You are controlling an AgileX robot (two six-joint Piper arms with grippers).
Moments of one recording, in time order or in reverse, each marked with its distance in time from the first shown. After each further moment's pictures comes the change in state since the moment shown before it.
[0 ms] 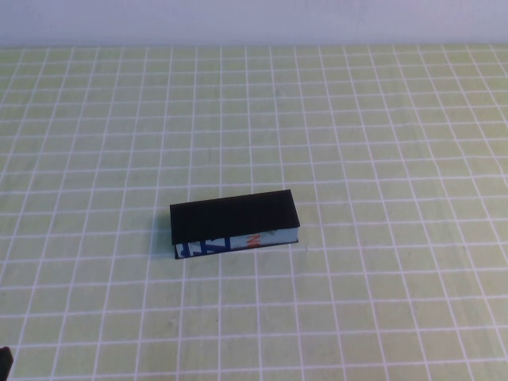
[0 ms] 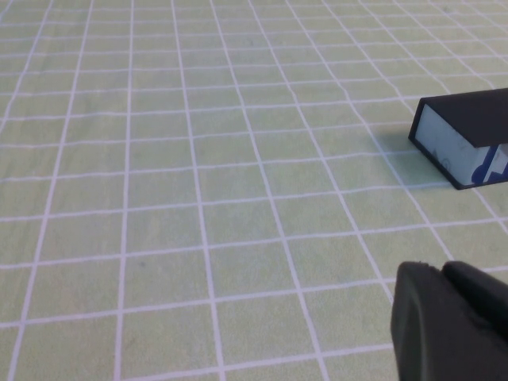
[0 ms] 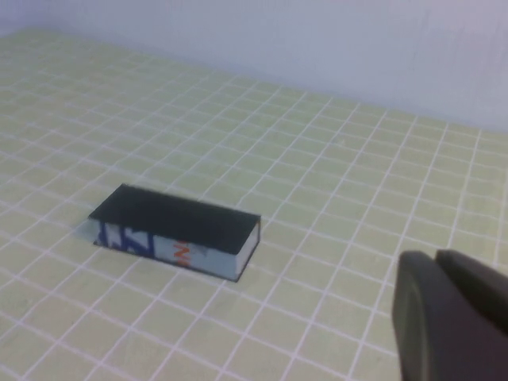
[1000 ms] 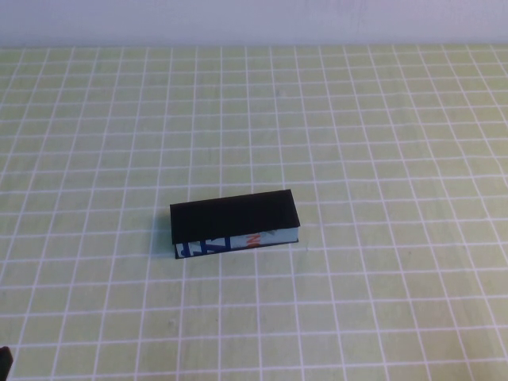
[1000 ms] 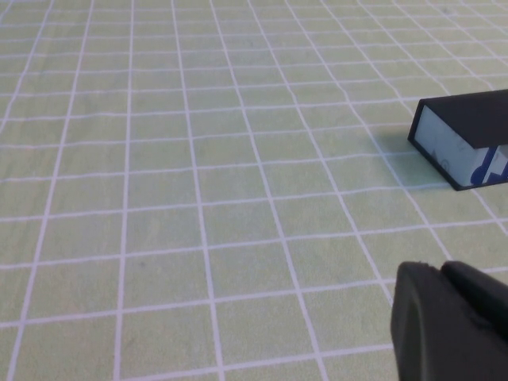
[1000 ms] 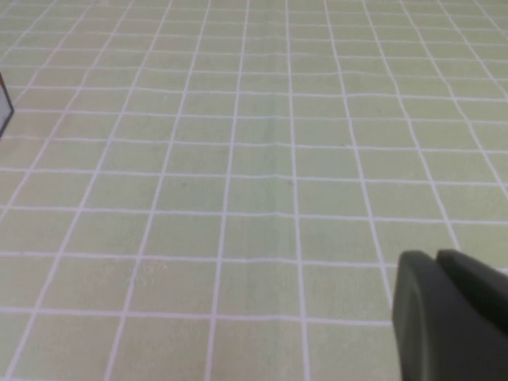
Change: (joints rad) right arm -0.416 -0.246 0.439 0.022 -0.073 0.004; left arm 0.000 -0.001 0.000 -0.001 -0.002 0.000
